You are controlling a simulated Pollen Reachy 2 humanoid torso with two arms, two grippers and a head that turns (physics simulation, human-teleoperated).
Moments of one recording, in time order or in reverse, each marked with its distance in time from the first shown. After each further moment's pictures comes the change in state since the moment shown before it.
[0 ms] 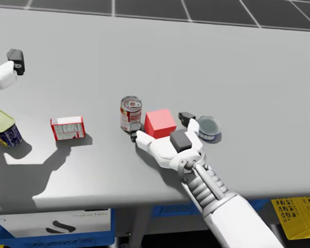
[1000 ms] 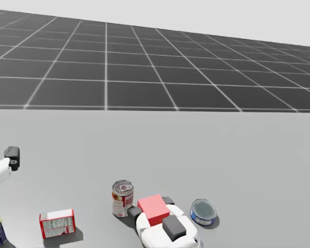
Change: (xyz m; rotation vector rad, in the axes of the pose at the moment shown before) left arm 0.000 0.000 -0.002 0.002 0.001 -0.002; right arm 0.002 0.003 -0.003 0.029 0.003 -0.012
